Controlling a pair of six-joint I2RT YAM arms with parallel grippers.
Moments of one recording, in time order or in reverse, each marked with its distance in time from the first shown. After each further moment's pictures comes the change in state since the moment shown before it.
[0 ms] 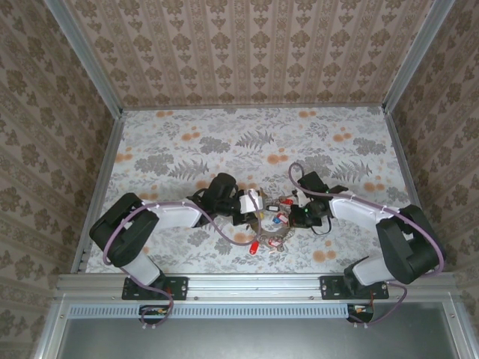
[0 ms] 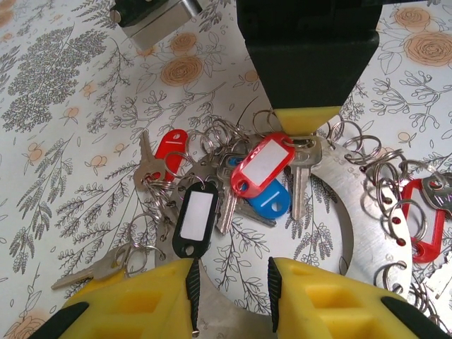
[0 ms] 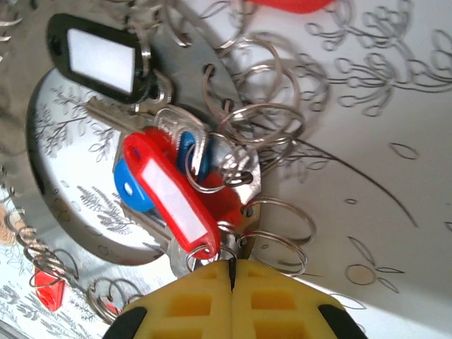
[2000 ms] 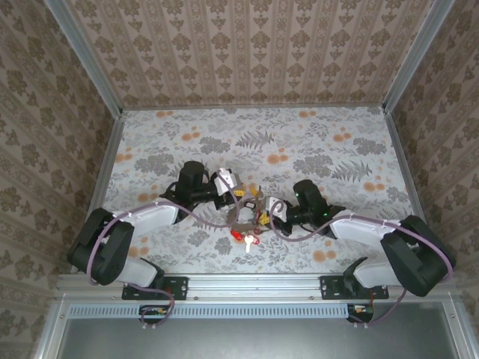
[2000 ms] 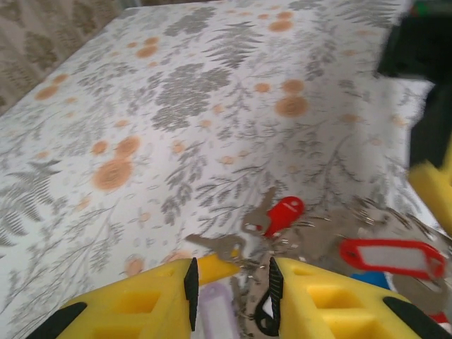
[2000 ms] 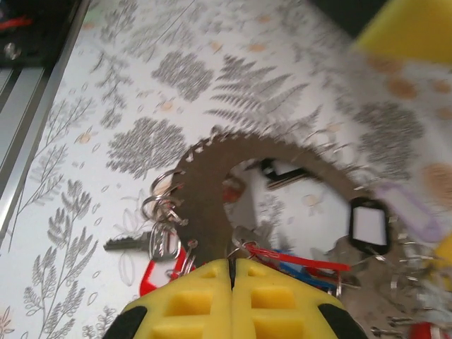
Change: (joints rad) left arm 0.245 -0.192 -0.075 0.058 0.069 -0.095; right arm 0.157 -0.057 -0.205 0.708 -0.334 -0.988
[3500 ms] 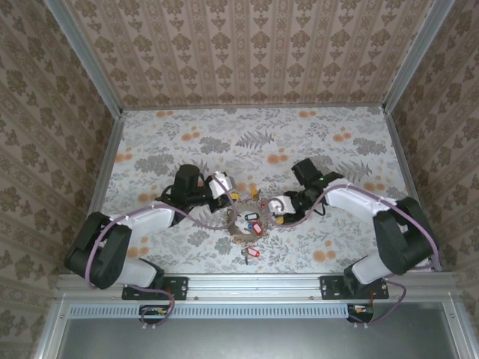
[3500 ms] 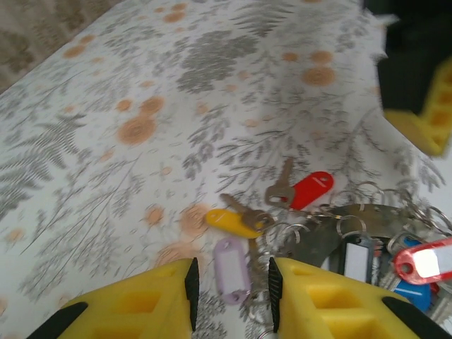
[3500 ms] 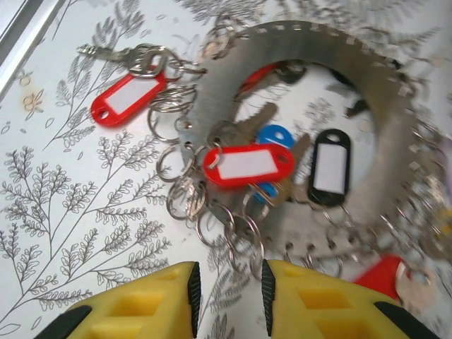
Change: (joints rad) left arm 0.063 -0.060 -0.071 -0.018 -0.031 -0.027; right arm -0.114 0.212 0.430 -0.841 0.042 -0.835
